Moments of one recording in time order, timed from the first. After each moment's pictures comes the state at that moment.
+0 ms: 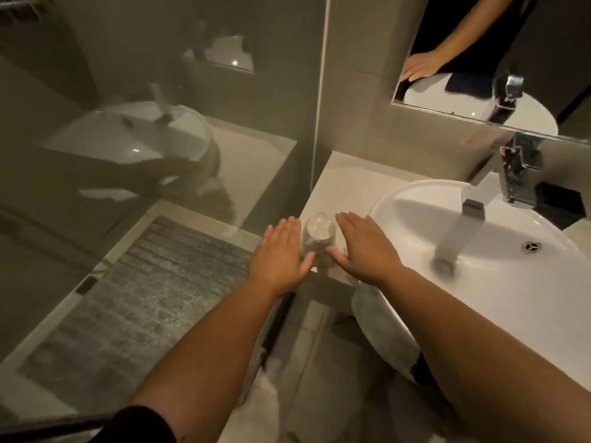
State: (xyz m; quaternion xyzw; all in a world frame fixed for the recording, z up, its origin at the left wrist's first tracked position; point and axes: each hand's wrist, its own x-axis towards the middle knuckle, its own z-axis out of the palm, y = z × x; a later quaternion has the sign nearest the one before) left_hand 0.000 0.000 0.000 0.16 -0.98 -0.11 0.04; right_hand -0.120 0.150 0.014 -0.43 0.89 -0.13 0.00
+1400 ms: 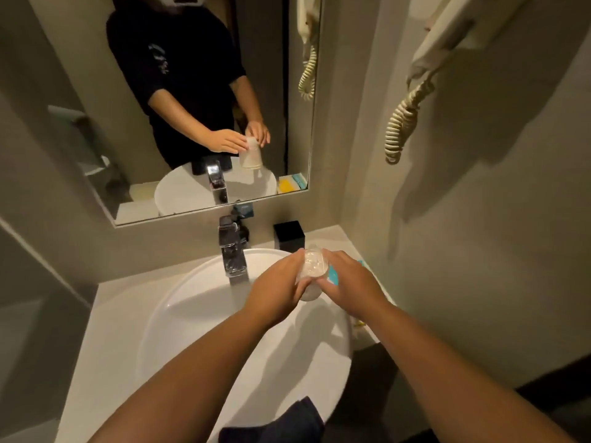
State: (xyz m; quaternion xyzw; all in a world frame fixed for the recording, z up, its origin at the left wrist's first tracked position) left_hand -0.213 0.313 0.104 -0.26 -0.92 -0.29 0.09; right_hand -0.192 0.493 0.116 -0.07 0.95 -0.29 -0.08
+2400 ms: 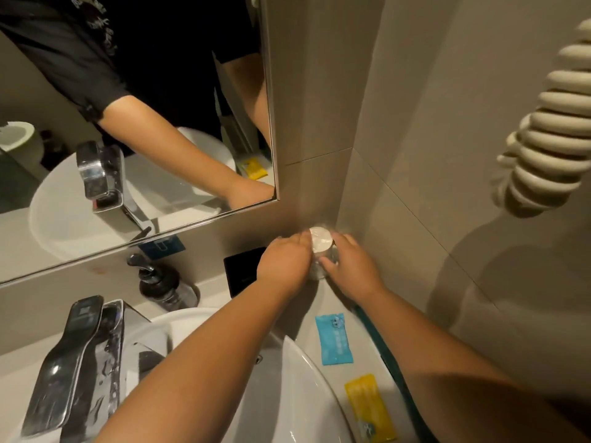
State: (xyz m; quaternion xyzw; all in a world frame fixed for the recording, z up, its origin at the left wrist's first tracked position) left_hand -0.498 0.448 -0.003 -0.25 -0.97 -0.07 0.00; right_hand -0.463 0.594 -0.032 0.04 0.94 -0.33 -0.04
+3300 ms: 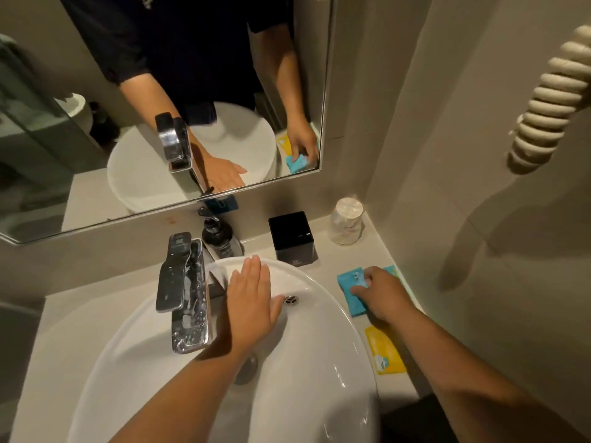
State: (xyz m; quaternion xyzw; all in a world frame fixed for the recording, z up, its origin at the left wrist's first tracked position) left_hand -0.344 0.310 -0.019 -0.11 -0.99 -0.06 -0.01; right_hand -0.354 0.565 -0.014 0.19 0.90 -0.35 0.17
